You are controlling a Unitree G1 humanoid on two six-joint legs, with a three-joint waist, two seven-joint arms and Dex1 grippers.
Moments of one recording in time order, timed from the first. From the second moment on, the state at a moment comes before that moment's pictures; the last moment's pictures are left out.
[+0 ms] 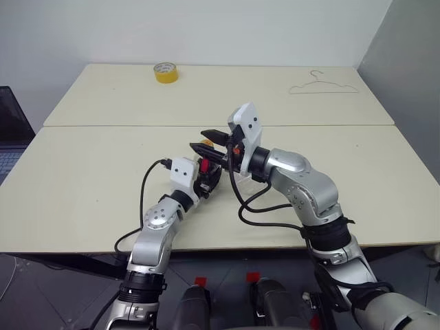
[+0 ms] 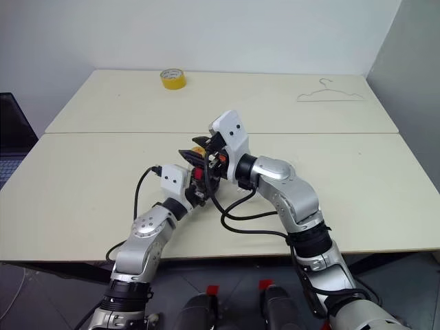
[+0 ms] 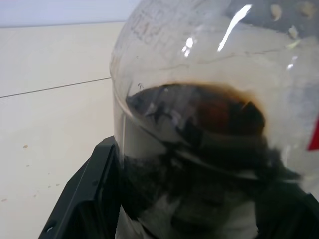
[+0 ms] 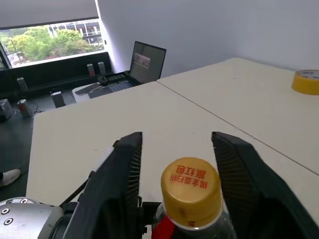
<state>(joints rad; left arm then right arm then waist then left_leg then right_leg) -0.25 0.20 -0.03 -0.07 -0.17 0.26 -0.36 -0.73 -0.06 0.22 -0.13 0.33 0.65 0.56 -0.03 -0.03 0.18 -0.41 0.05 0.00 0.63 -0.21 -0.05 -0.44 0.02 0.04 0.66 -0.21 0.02</state>
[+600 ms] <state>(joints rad) -0.26 0.20 -0.03 -0.07 -0.17 0.26 -0.36 -0.73 -0.07 0.25 -0.08 0.29 0.64 0.51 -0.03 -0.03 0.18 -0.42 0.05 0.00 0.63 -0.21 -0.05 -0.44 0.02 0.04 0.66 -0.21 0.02</state>
